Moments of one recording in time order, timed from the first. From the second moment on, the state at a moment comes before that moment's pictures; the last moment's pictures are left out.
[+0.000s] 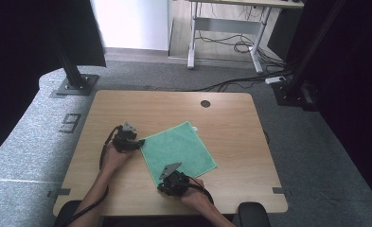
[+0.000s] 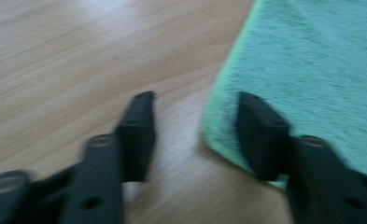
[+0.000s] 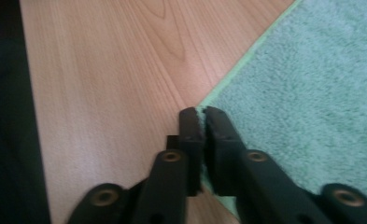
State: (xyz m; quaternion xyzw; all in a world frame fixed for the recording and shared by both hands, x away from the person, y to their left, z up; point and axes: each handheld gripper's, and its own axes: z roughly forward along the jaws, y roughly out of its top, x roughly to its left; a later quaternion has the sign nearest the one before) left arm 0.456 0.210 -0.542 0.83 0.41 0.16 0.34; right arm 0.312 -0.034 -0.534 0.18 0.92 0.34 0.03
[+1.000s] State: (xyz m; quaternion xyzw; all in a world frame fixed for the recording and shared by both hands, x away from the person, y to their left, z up) left arm 0.462 0.208 -0.512 0.81 0.43 0.15 0.37; right arm 0.322 -0.056 -0.504 0.22 0.89 0.39 0.06
